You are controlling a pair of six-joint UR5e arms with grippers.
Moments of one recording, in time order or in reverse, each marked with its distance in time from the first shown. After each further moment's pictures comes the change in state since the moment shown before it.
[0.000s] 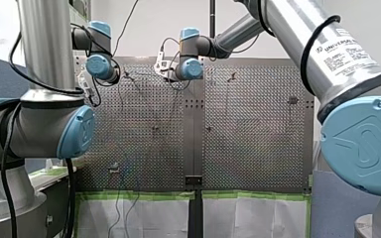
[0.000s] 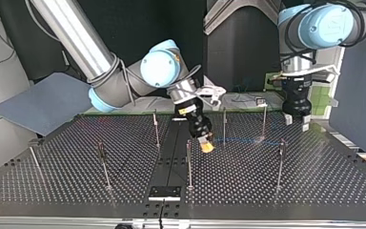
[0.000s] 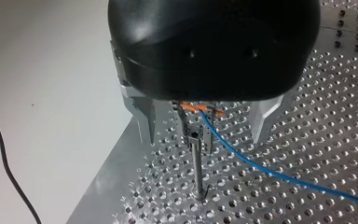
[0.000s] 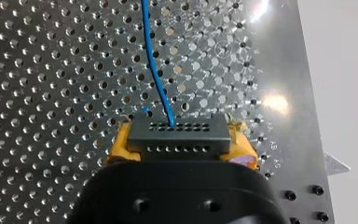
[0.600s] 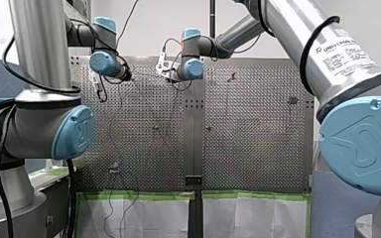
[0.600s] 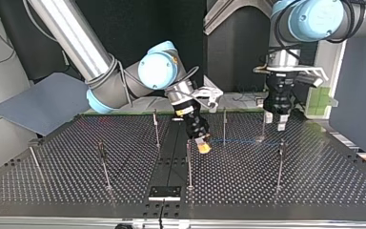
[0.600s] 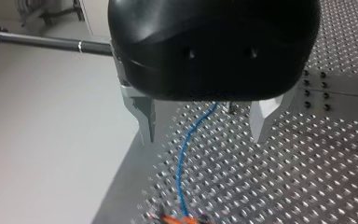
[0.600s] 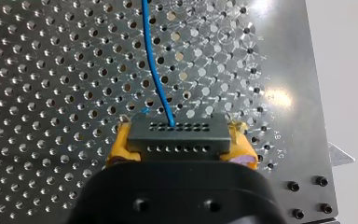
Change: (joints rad) left arm -0.084 0.019 0.008 0.004 0.088 0.132; right arm -0.009 0.000 0.000 0.010 0.002 0.000
